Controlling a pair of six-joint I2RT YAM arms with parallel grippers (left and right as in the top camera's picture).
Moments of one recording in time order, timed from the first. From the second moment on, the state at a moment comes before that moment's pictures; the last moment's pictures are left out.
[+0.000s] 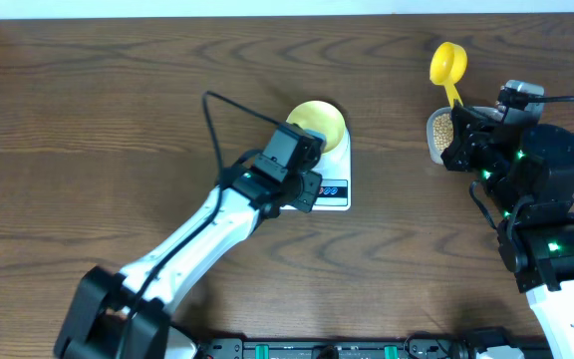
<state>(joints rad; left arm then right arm) -0.59 1.57 1.01 -0.48 0.10 -0.15 0.14 0.98 0.92 -0.30 -0.09 0.39</state>
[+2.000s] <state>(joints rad) -0.65 1.78 1.01 -0.33 0.07 -0.01 0.14 0.98 0.92 -0.31 -0.06 0.39</state>
